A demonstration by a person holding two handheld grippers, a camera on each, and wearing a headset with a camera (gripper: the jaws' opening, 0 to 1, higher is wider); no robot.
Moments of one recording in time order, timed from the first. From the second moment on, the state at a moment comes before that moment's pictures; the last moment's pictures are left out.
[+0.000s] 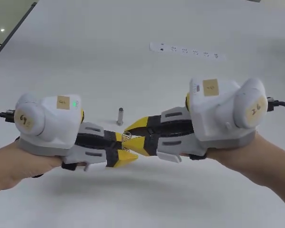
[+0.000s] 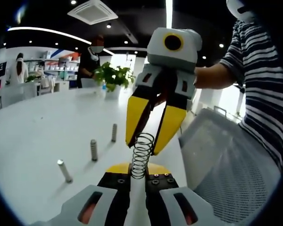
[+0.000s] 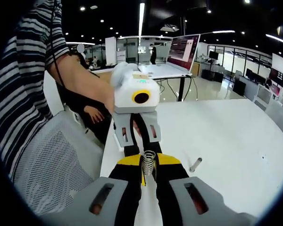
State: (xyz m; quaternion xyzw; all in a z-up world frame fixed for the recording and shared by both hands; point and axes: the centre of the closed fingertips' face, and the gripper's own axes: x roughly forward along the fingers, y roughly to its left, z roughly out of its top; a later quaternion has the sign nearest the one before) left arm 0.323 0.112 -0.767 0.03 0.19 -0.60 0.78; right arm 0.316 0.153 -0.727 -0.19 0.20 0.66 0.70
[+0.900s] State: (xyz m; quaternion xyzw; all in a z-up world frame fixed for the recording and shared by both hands) left arm 0.332 0.120 -0.764 0.02 0.18 -0.57 0.80; right arm 0.323 0.154 -0.728 -0.19 0.19 0.65 0.71
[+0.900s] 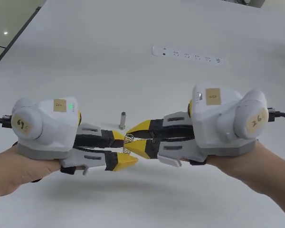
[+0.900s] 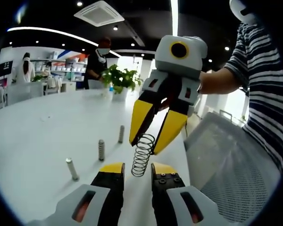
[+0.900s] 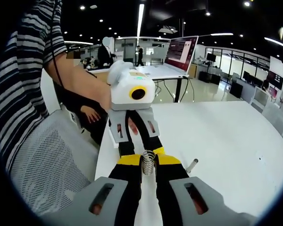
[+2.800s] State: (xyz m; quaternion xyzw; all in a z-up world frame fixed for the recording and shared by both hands) left arm 0.340 0.192 -0.772 -0.02 0.18 -0.45 0.87; right arm 0.367 0.155 -0.742 -0.20 0.19 0.61 0.74
